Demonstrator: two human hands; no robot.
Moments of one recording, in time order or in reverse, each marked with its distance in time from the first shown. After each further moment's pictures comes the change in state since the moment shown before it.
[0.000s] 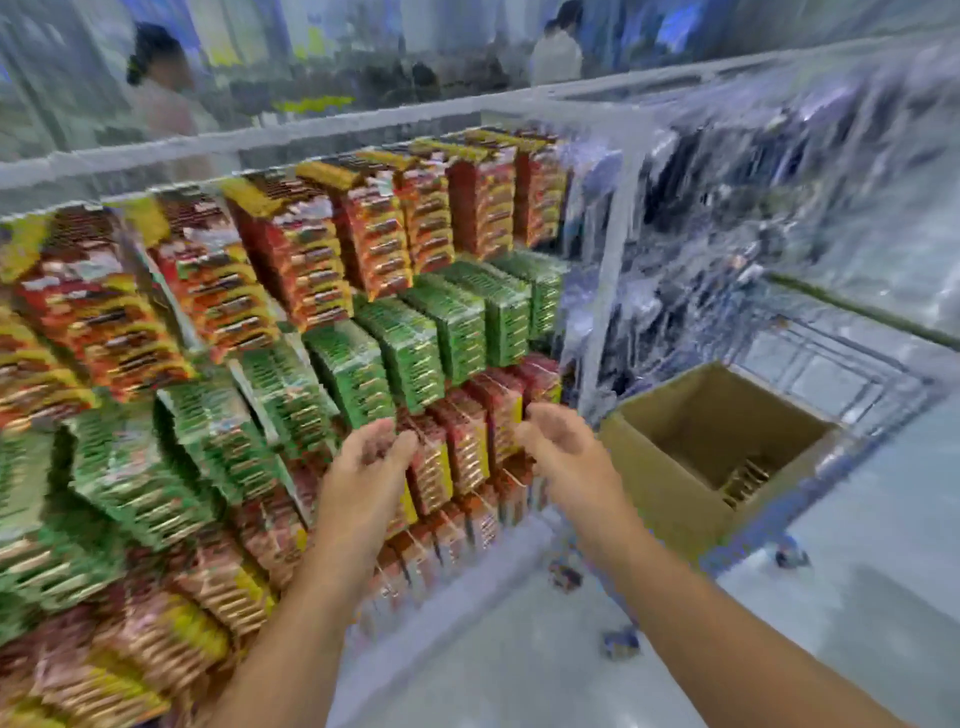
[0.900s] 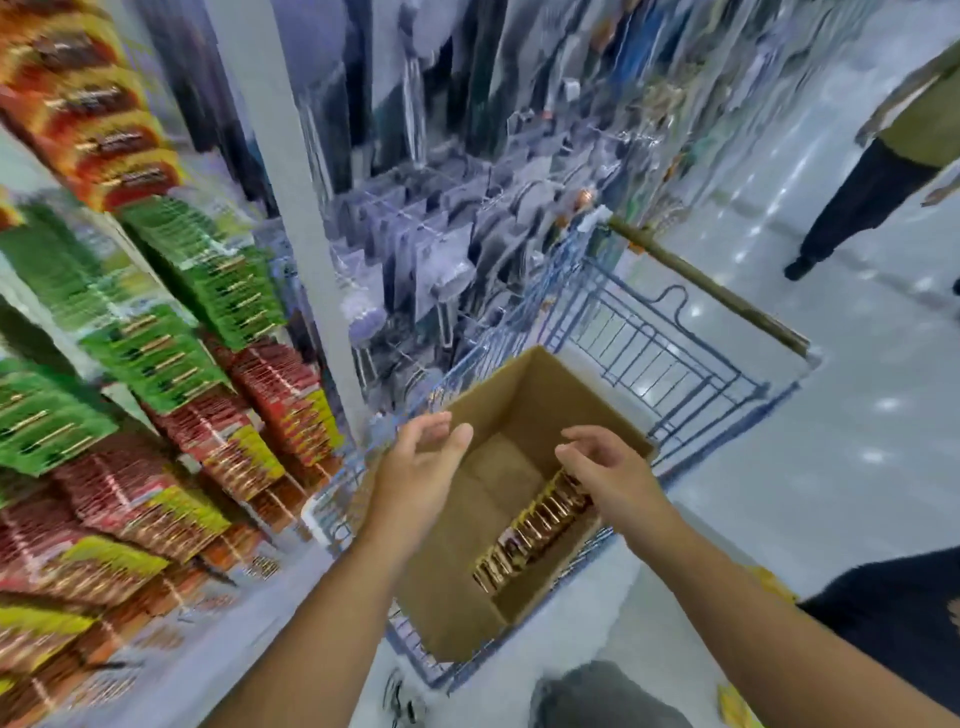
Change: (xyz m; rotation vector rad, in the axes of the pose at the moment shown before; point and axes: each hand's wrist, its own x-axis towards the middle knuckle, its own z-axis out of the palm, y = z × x) left_hand 0.166 -0.061 0.513 0.047 -0.395 -0.271; right_hand 0.295 0.090 -0.411 -0.400 0.178 0.344
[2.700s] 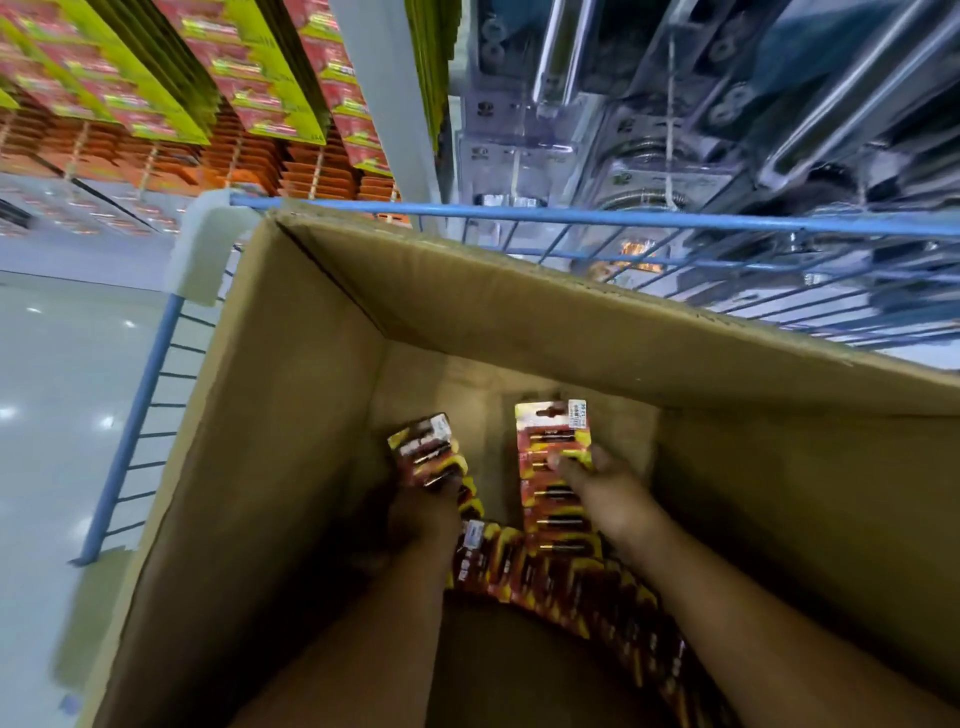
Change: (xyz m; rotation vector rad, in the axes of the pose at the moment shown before) left_hand 0.223 -0.400 0.204 -0.295 0.898 -1.054; right_hand 0.385 0.280 0.163 -0.539 -0.917 0.352
